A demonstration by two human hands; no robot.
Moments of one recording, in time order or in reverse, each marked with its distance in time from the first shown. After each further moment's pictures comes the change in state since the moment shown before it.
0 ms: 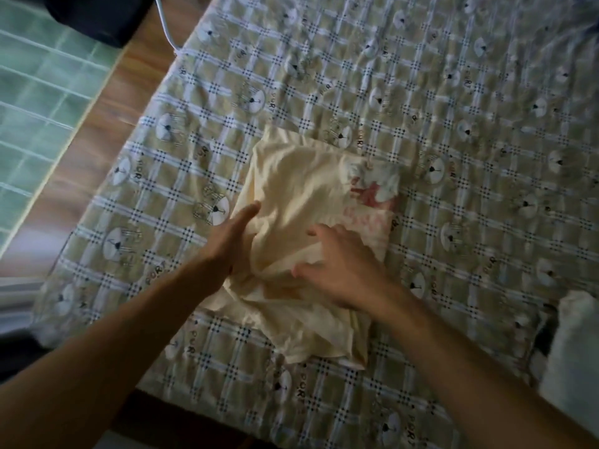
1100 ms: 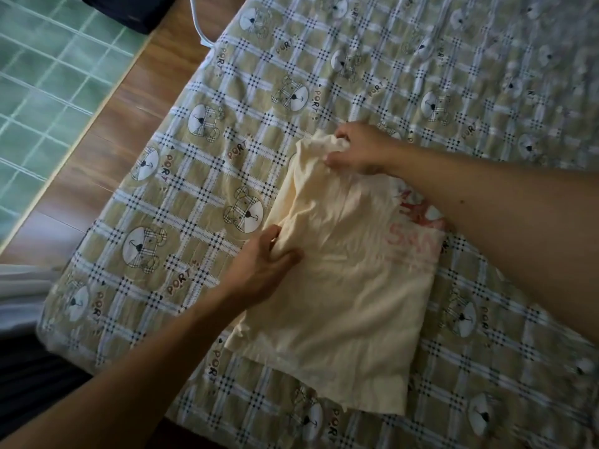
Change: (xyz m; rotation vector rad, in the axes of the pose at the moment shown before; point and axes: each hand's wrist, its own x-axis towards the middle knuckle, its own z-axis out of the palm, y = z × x) left_hand 0.011 -0.023 -0.027 0.448 -0.018 0.298; right_hand 0.196 -0.028 -0.070 -0.129 0.112 -0.168
